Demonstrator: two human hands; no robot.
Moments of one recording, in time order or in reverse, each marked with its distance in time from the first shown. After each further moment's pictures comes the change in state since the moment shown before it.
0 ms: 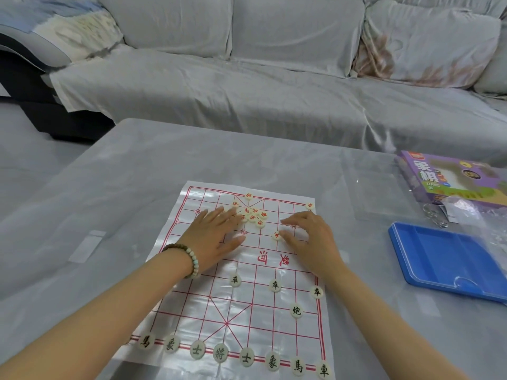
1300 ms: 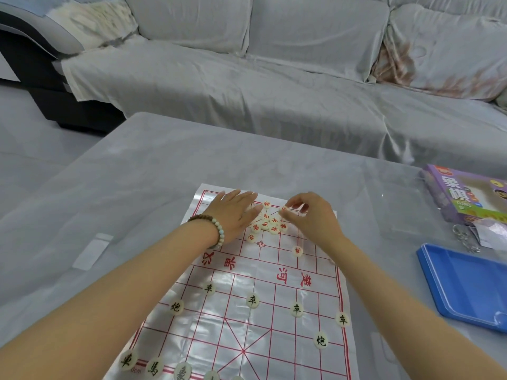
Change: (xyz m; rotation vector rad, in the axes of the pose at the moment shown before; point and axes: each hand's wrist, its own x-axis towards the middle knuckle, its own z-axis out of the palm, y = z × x) left_hand 0.054 -0.022 -0.024 -0.128 -0.059 -0.116; right_hand 0.081 -0.034 0.013 0.011 -0.039 0.083
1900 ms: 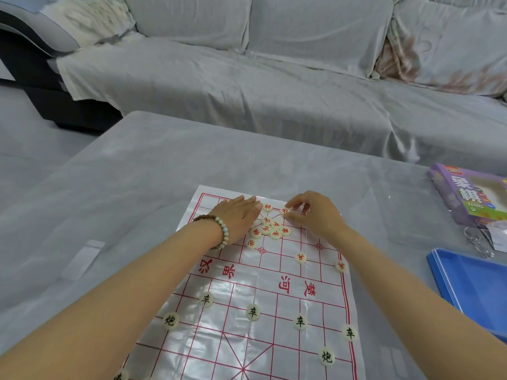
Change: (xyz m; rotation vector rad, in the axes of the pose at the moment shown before) left_hand 0.018 0.002 0.004 -0.035 -0.096 -0.031; right_hand 0.034 0.025 0.004 -0.137 -0.150 -0.060
